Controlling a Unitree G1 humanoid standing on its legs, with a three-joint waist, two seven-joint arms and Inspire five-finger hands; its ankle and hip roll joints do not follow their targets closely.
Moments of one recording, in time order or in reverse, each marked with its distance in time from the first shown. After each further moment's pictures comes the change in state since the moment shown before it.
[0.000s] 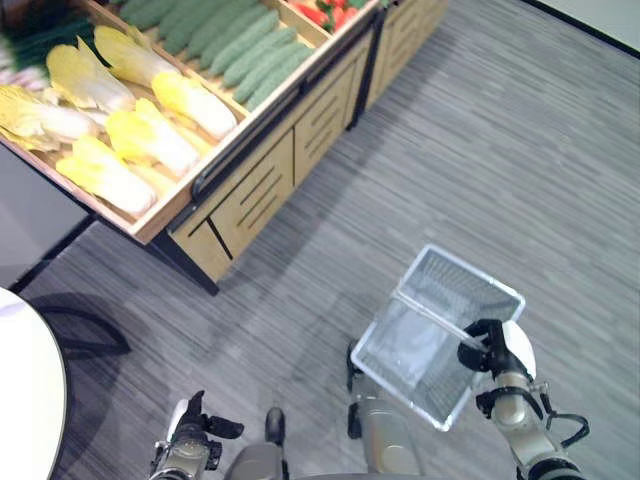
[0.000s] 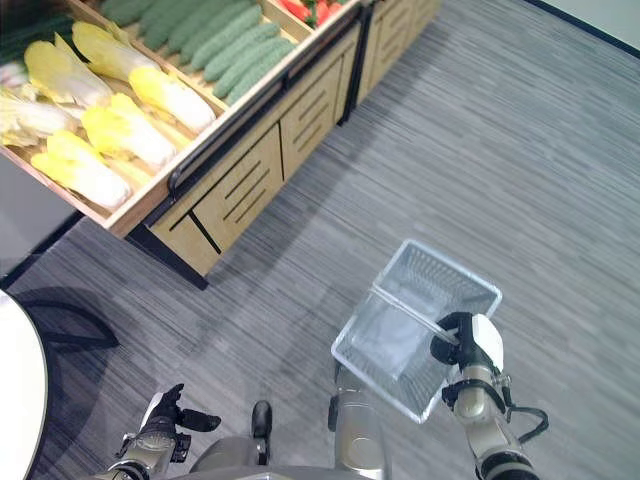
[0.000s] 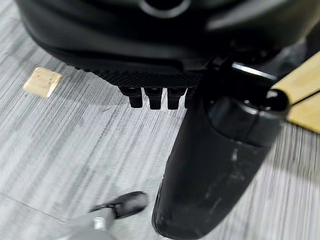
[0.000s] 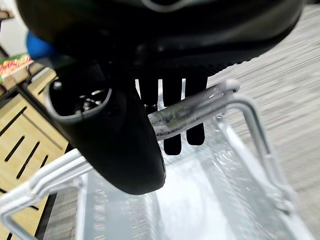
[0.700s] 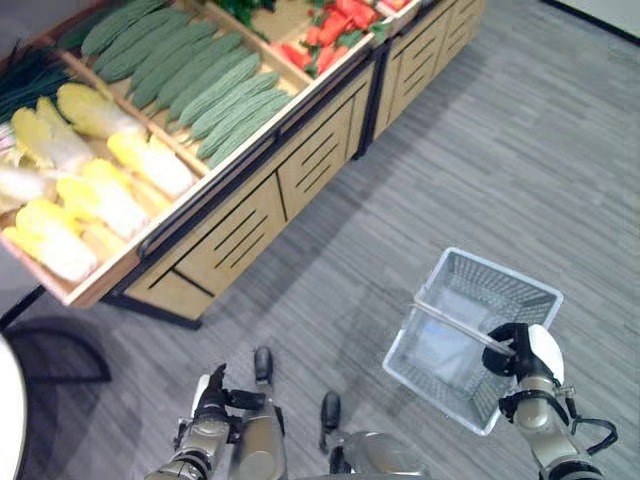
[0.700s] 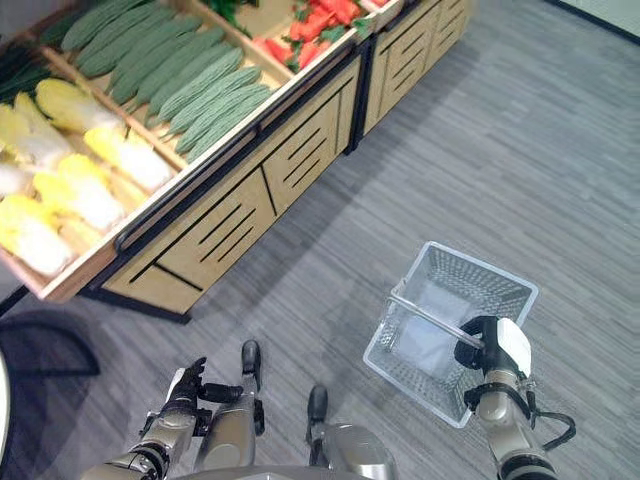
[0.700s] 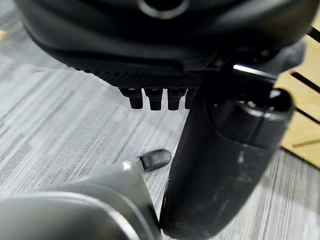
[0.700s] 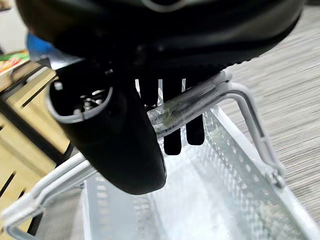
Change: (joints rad) left arm -0.076 -0.044 -0.004 -0.021 -0.014 0.002 0.001; right arm 0.006 -0.063 -0.056 0.025 0.004 -0.010 -0.020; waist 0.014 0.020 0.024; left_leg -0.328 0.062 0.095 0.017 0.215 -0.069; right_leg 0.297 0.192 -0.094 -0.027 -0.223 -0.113
